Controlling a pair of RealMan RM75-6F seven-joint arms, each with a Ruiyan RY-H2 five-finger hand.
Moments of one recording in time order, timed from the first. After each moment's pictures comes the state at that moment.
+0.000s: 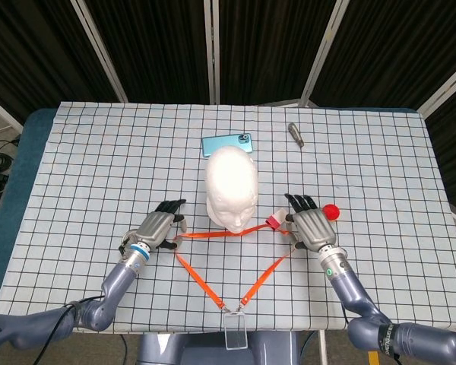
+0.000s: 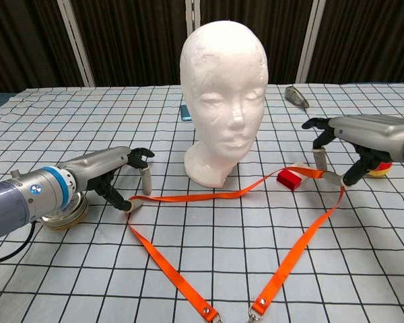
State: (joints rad) left arm -0.69 -1.76 -0.18 -1.26 1.11 0.83 0.17; right arm 0.64 -1.47 0.13 -1.58 -1.03 1.00 -0.41
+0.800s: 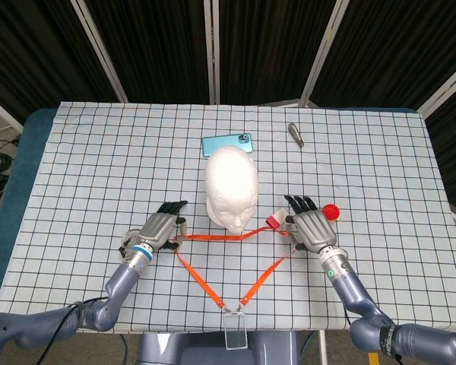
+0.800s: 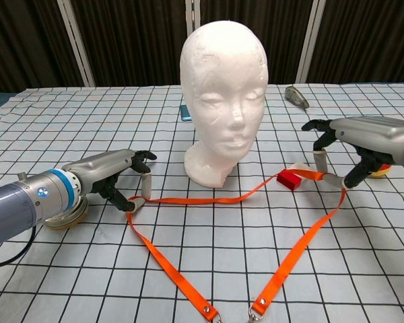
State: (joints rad) left arm -0.71 -1.78 -0.17 -1.27 1.07 0.84 0.21; right arm 0.63 -1.46 0.12 -1.57 -1.07 1.00 -0.37
